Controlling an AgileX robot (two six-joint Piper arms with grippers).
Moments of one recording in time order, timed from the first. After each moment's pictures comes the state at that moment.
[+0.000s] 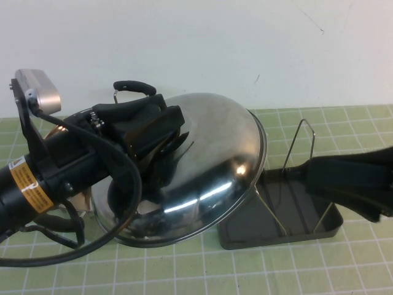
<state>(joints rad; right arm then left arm) 0.11 1.16 -0.59 1.70 1.17 -1.01 -0.20 1.31 -0.63 0.94 -1.11 -1.07</state>
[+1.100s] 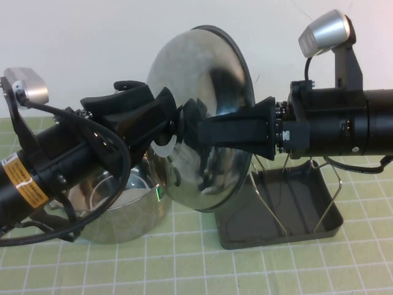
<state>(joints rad) 0.43 1.50 -1.05 1.69 1.05 -1.29 -0.20 1.31 -0.63 0.90 -1.11 -1.11</state>
